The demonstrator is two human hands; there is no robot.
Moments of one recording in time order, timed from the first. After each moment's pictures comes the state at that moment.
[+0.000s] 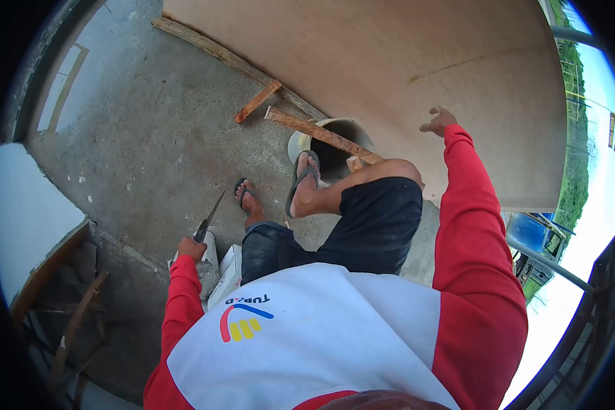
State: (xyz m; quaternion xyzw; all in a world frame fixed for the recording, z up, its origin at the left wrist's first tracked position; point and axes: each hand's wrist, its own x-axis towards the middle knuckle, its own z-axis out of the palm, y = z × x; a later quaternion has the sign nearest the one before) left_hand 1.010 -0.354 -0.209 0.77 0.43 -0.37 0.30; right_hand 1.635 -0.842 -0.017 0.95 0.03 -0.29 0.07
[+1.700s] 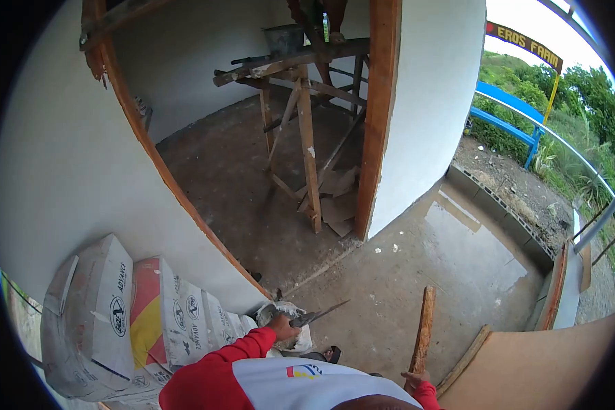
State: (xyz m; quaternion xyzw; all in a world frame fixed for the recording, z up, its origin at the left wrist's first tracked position) left_hand 0.785 -0.412 -0.078 0.40 0.83 0.15 0.37; right_hand 1.305 -0.234 -0.130 0.71 0.53 -0.46 0.00
